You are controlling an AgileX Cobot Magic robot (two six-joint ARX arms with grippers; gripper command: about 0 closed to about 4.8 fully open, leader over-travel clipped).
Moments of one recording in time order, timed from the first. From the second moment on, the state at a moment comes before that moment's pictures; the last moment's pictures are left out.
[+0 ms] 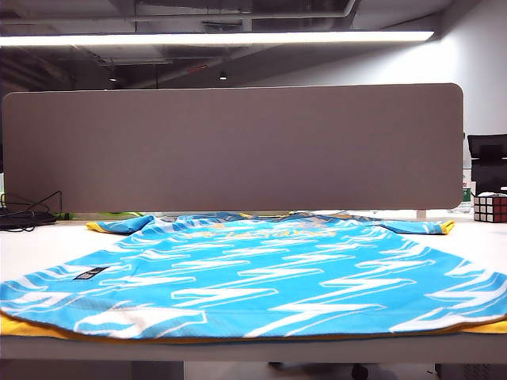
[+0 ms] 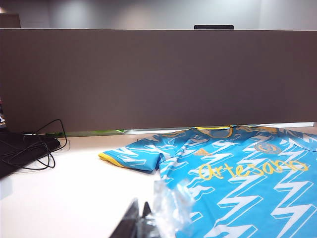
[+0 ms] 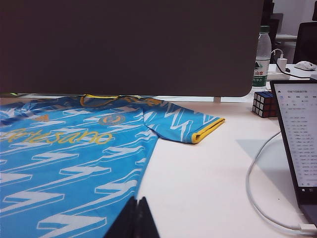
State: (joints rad) left arm 0.06 0.00 0.01 0.21 0.20 -0.01; right arm -0.19 0.00 0.01 0.08 -0.24 0.03
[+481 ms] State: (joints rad) left arm 0.06 0.00 0.01 0.21 0.20 -0.01; right arm -0.19 0.00 0.01 0.08 -0.24 0.03
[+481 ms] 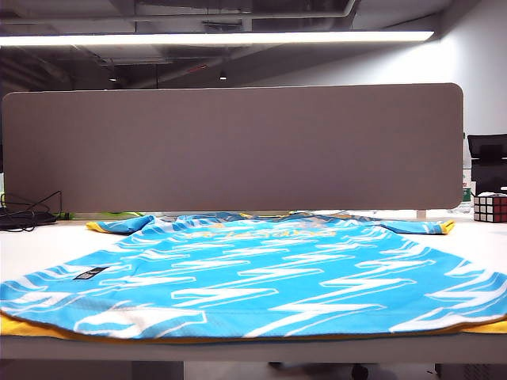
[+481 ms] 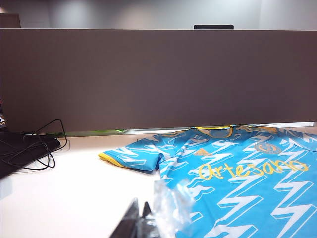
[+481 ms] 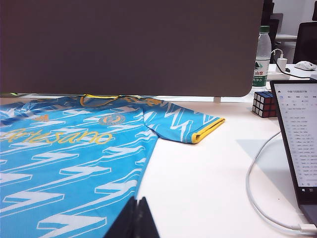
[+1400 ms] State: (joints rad) left arm 0.10 0.82 0.46 -0.17 0.59 -0.42; right arm -0.20 0.56 0.47 -0.47 -0.40 0.28
